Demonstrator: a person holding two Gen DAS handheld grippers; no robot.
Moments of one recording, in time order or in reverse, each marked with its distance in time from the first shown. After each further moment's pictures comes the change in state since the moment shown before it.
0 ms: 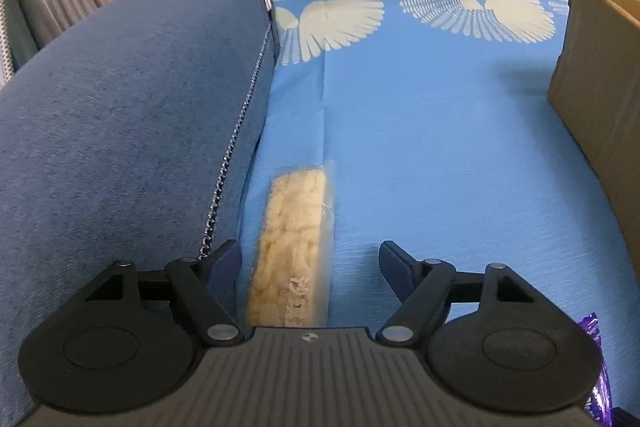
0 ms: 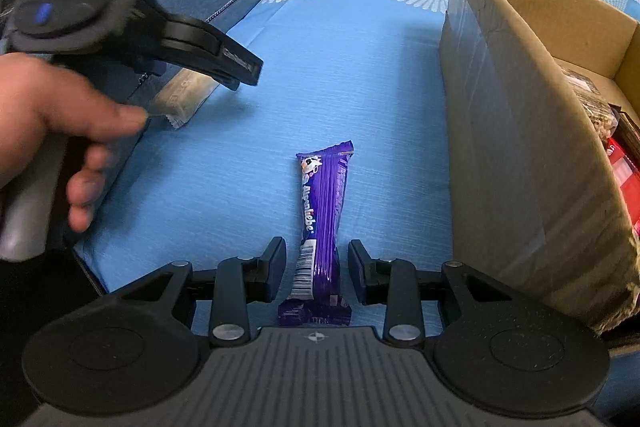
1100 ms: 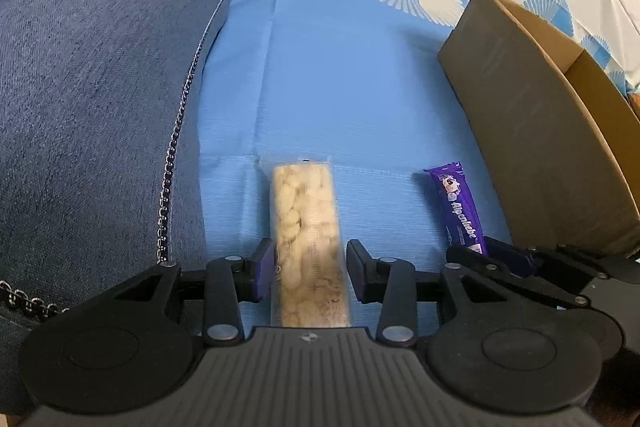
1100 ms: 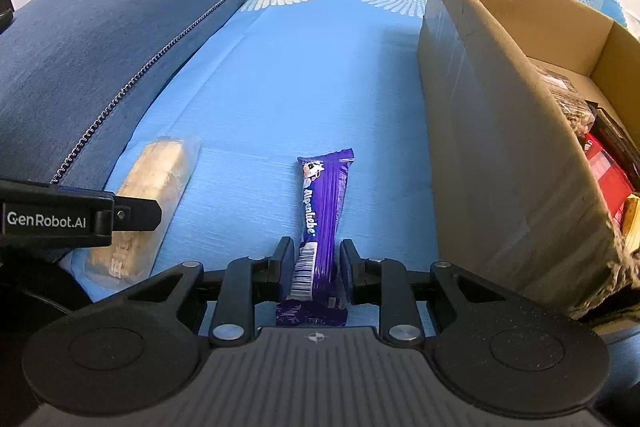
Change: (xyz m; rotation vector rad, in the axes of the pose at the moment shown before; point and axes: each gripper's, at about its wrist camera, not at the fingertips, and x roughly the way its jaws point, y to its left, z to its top) left arm -0.098 0.029 -0.084 -0.178 0.133 -0.363; right arm -0.001 0.009 -0.001 0.041 -0.024 -0.071
